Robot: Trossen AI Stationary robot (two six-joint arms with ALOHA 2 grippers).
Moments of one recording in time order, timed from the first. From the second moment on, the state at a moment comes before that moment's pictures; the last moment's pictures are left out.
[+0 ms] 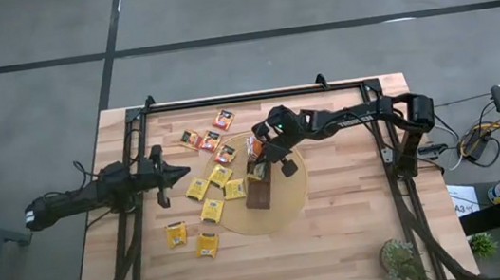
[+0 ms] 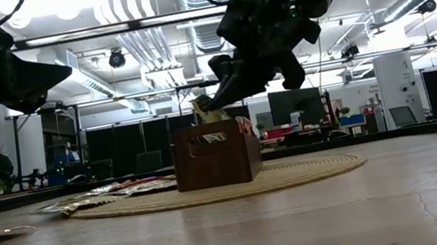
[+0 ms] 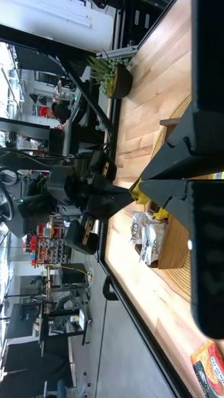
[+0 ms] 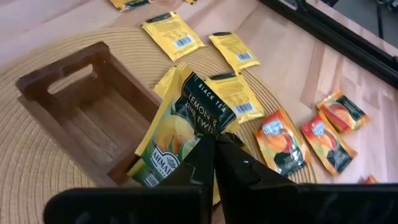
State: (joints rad) left arm 0.14 0.04 0.01 0.02 0.01 -0.07; right arm -0.28 1.78 1.07 0.02 -0.47 -0.72
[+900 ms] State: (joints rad) left arm 0.14 0.04 0.01 0.02 0.01 -0.07; right arm -0.29 1.82 1.07 0.04 -0.47 -0.65
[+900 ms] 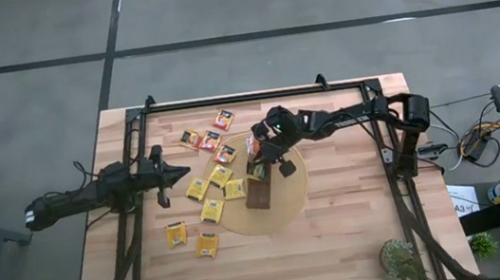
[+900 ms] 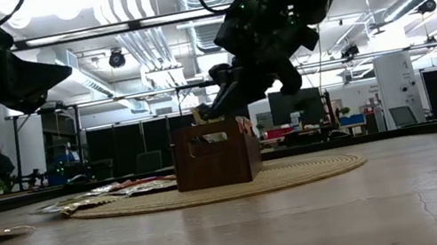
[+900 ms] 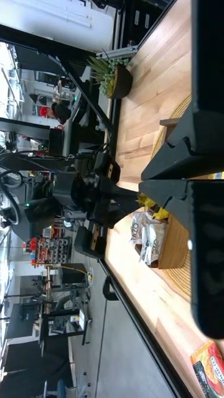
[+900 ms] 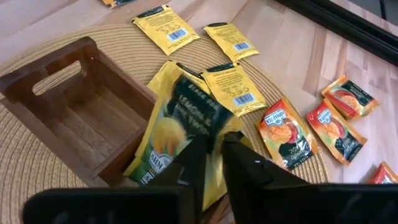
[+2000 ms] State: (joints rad) left arm 0.14 0.04 0.01 0.02 0.01 -0.07; right arm -0.27 1.70 1.07 0.12 -0.47 -0.29
